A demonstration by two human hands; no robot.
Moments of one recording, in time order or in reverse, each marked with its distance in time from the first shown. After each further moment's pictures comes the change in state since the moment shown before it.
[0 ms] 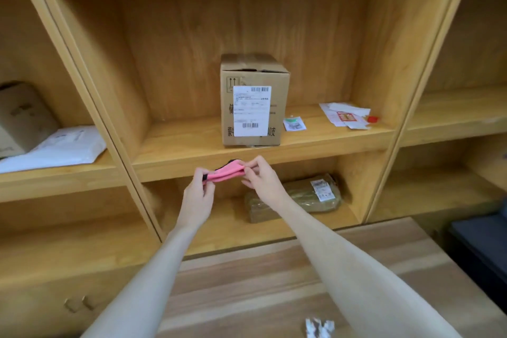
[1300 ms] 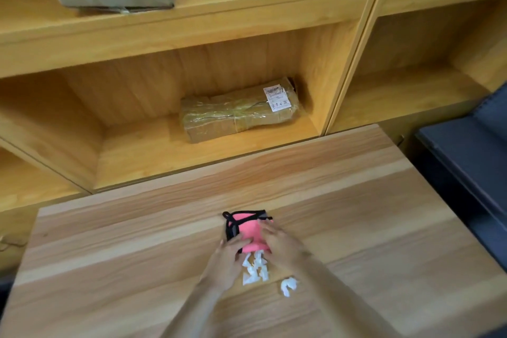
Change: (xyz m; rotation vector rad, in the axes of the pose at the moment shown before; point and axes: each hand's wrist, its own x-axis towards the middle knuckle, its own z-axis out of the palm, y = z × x) left_hand -0.271 -0.123 0.332 0.242 -0.763 -0.273; right_hand -0.253 0.342 -0.163 -1.022 -0.581 0.312
